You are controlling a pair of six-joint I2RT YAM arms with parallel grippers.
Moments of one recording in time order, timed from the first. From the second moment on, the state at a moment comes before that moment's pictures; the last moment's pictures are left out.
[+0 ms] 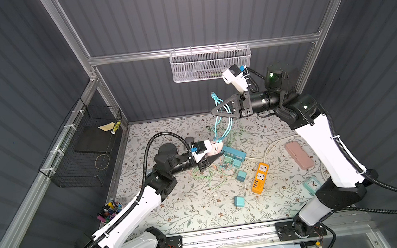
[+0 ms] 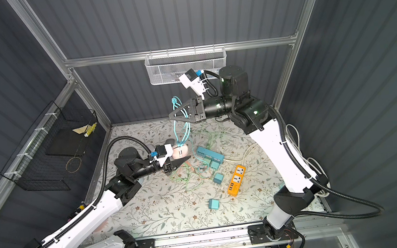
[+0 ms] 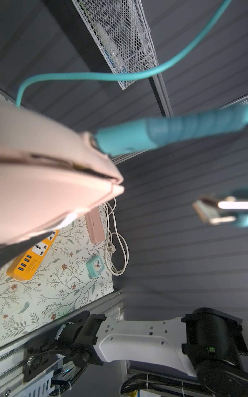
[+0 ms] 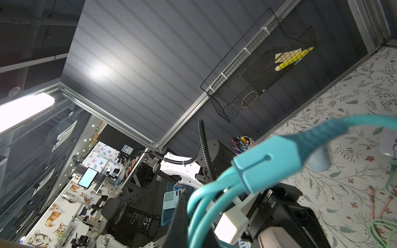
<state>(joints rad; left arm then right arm) -0.67 1.10 0.86 0.27 0.67 0.31 0.59 1.61 2.16 -0.65 -1.05 0.72</state>
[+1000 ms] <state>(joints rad) -0.73 1.32 1.01 0.16 0.60 0.44 0.35 1.52 2.19 -1.07 -0.85 0.53</state>
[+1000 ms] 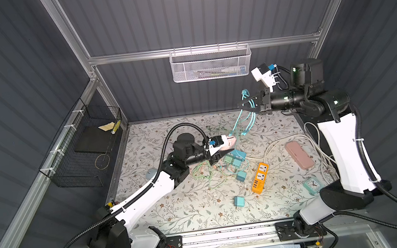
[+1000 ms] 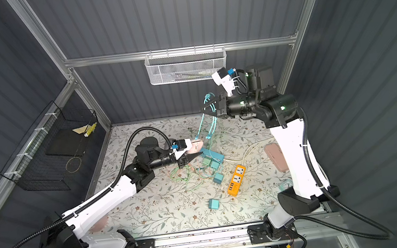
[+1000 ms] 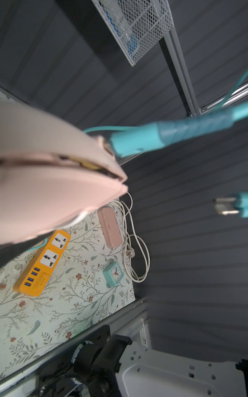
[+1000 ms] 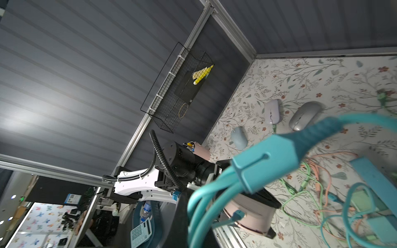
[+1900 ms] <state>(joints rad) -0.52 1.22 0.87 -0.42 0.30 -0.17 0.32 1.06 1.34 -0.69 -0.81 0.50</state>
